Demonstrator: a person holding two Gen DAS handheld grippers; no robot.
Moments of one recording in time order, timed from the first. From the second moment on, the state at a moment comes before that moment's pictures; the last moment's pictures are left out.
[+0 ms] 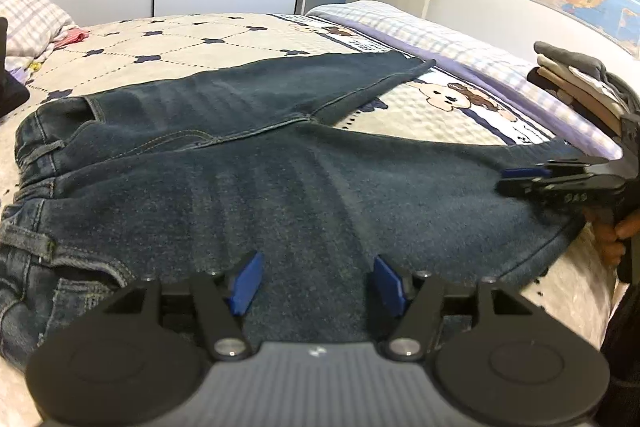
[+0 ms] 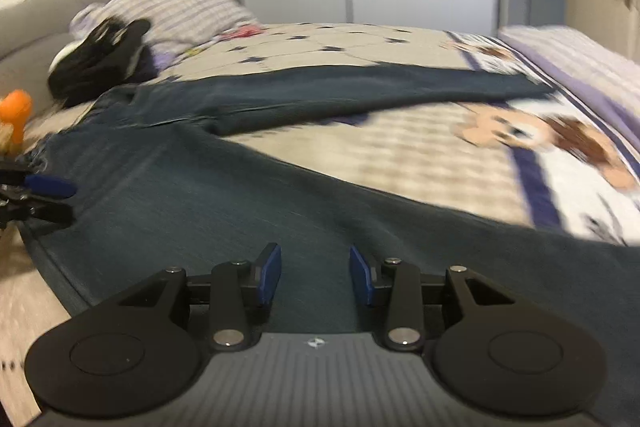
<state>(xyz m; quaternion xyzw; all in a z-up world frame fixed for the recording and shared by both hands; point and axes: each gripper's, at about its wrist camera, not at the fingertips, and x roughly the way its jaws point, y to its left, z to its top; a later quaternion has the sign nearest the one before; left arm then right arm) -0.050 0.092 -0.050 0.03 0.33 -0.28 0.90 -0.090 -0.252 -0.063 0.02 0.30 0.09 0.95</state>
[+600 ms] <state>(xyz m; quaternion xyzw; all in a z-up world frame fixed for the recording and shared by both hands) -0.037 0.077 -0.034 0.02 0.32 -0.29 0.90 -0.118 -0.337 -0.061 0.07 0.29 -0.09 0.95</state>
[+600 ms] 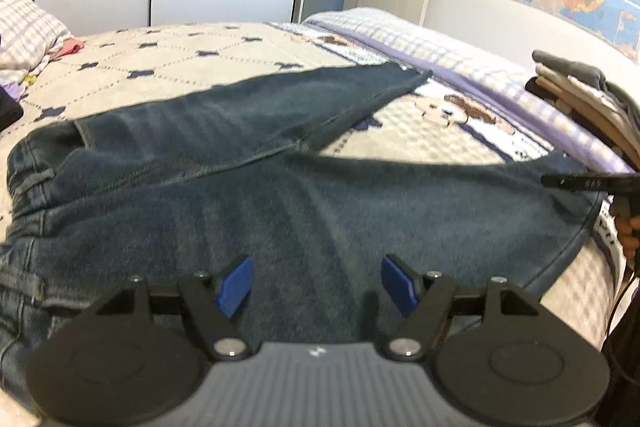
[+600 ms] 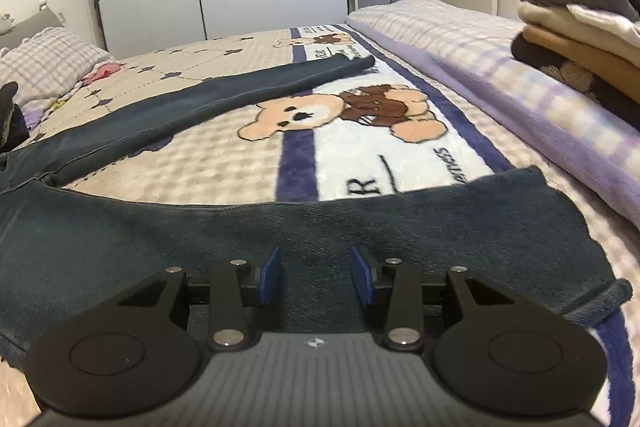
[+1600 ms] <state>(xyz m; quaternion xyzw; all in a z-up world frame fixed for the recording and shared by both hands) -0.031 0.067 -0.045 0.06 0.34 -0.28 0.90 -0.125 -0.464 -0.066 0.15 0.23 -0.34 0.90</state>
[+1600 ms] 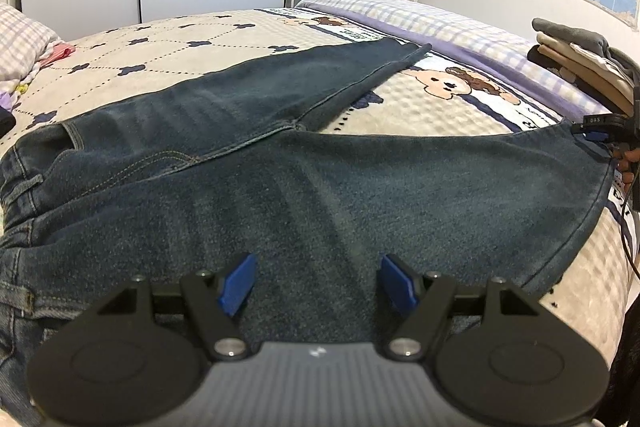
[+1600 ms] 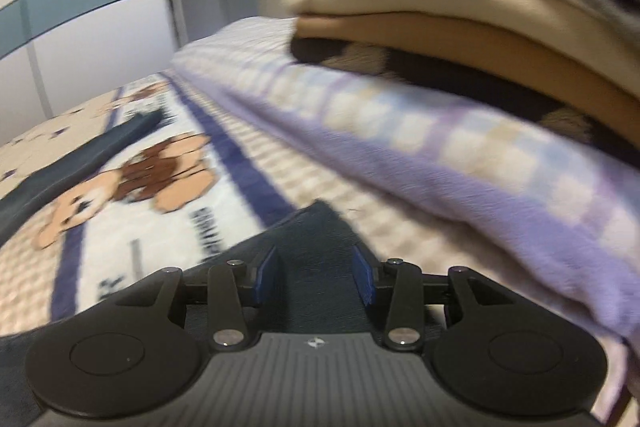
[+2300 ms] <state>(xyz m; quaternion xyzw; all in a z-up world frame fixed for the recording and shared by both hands) 0.016 0.103 -0.013 -0.02 0.32 -0.14 0.94 -0.077 -0.374 -0.013 0.19 0.20 -0.19 0.94</state>
